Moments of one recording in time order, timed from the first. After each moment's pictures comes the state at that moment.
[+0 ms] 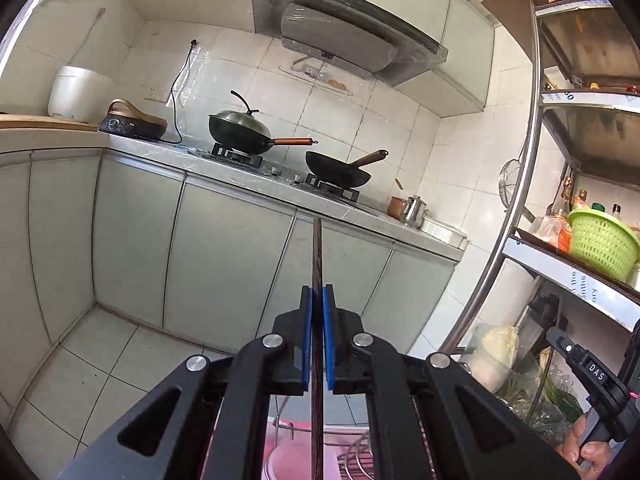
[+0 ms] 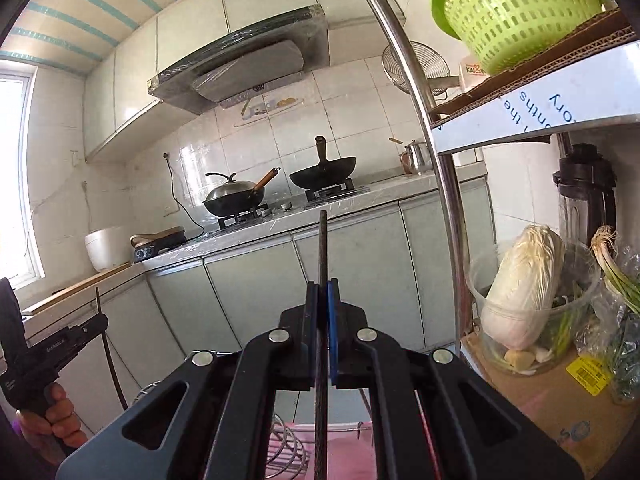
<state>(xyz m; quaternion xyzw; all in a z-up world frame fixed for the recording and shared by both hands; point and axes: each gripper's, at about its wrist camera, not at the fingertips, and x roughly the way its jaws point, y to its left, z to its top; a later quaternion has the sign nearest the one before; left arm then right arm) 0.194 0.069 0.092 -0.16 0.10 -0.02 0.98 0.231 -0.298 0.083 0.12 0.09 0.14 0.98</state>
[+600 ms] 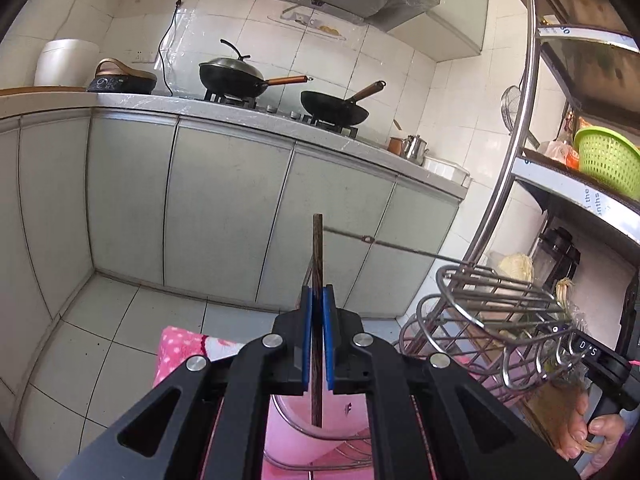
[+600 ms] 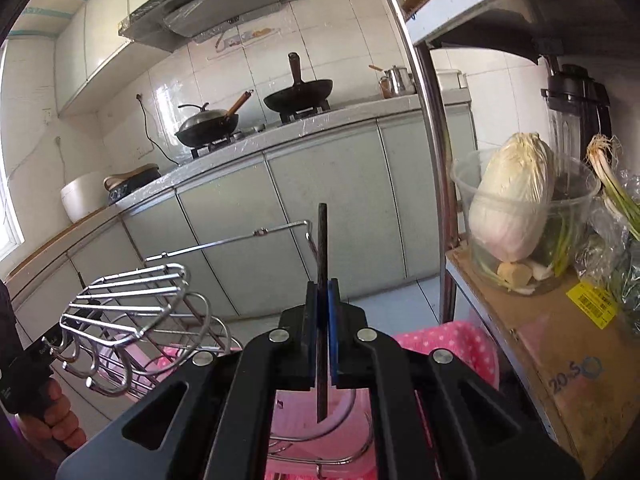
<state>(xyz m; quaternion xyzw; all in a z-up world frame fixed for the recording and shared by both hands) 0.193 0.052 0.009 -0.13 0.19 -0.04 0.97 0.241 -0.292 0.004 0.11 0.22 0.12 0.96</state>
